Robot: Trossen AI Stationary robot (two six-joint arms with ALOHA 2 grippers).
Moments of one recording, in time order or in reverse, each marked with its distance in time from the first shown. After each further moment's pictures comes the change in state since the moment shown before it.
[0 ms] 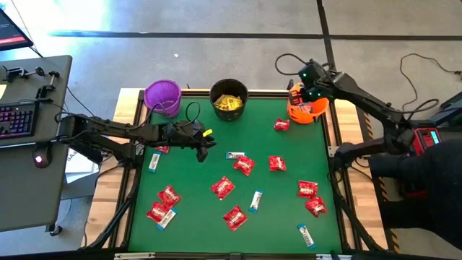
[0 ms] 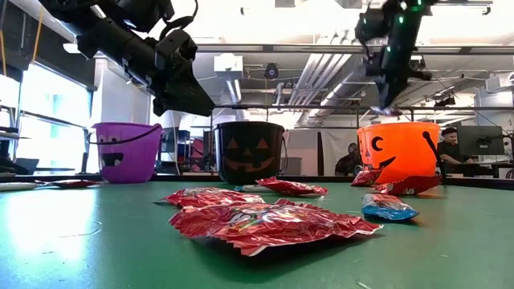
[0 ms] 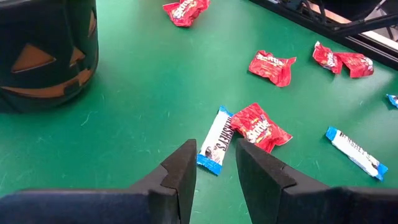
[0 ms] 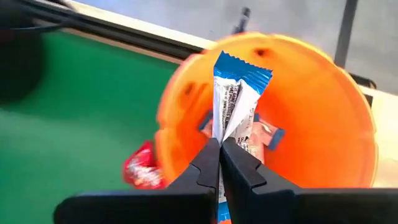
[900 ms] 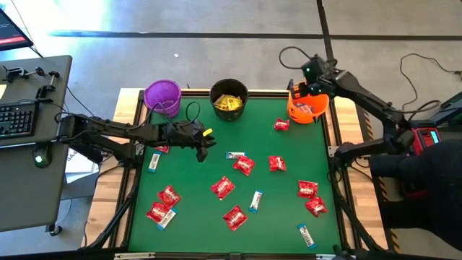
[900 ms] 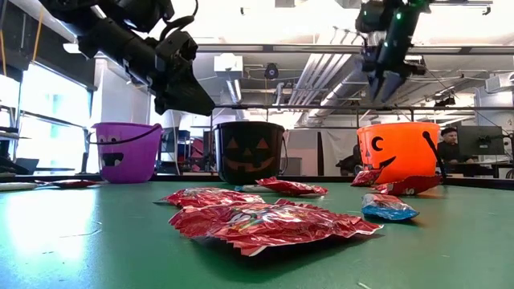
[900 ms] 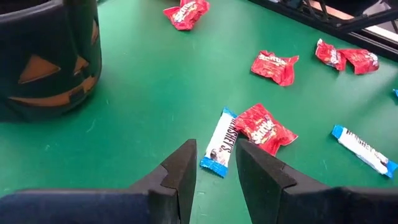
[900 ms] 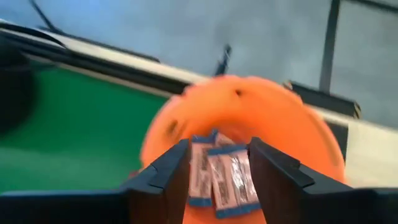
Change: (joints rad) left arm 0.007 0.000 0.000 0.006 -0.008 0.043; right arm -0.031 0.001 0.038 0.068 0.051 -0.071
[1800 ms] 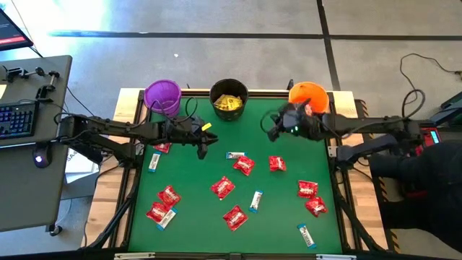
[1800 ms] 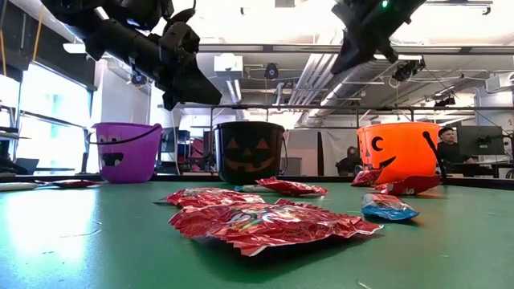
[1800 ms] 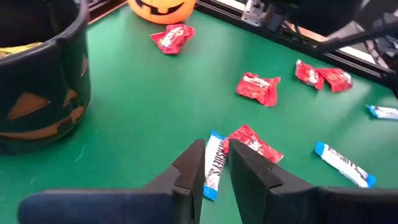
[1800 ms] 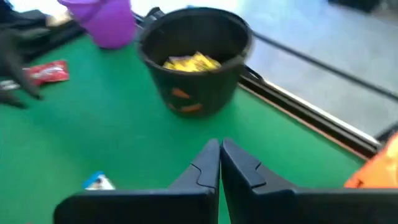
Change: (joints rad) left arm 0.037 0.000 0.001 0.086 0.082 0.036; right arm 0.774 -0.126 -0.274 0.455 0.295 0.151
